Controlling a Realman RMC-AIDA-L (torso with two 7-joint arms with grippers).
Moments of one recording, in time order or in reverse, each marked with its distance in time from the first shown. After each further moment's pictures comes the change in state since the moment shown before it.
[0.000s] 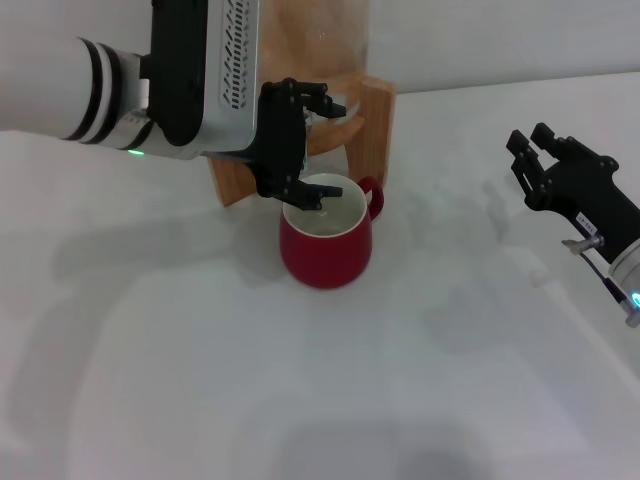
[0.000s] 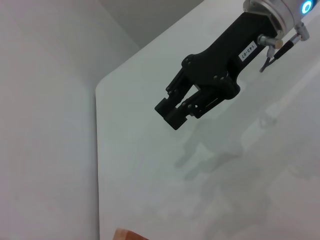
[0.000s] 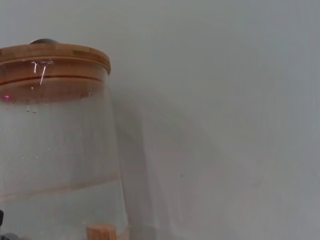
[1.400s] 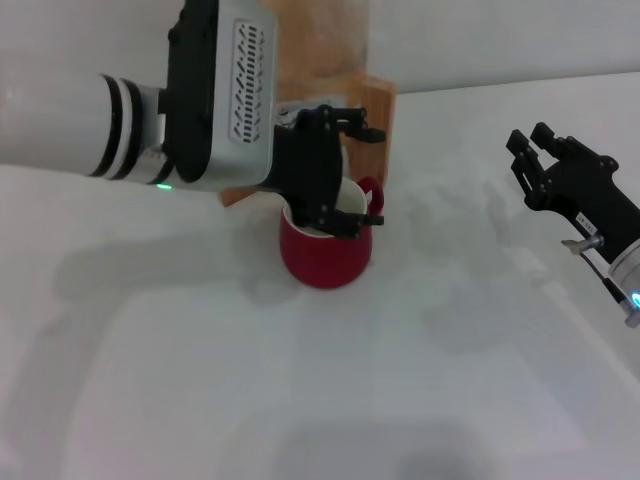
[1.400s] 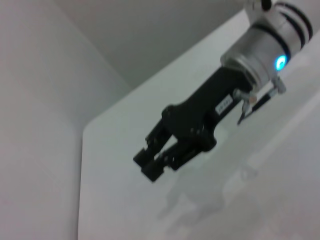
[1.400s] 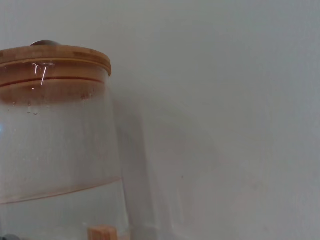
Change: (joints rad) left arm 0.054 -0.007 0.087 0.000 -0.177 -0.002 0.062; right arm 0.000 0.000 0.000 0.002 0.000 -0.005 0.000
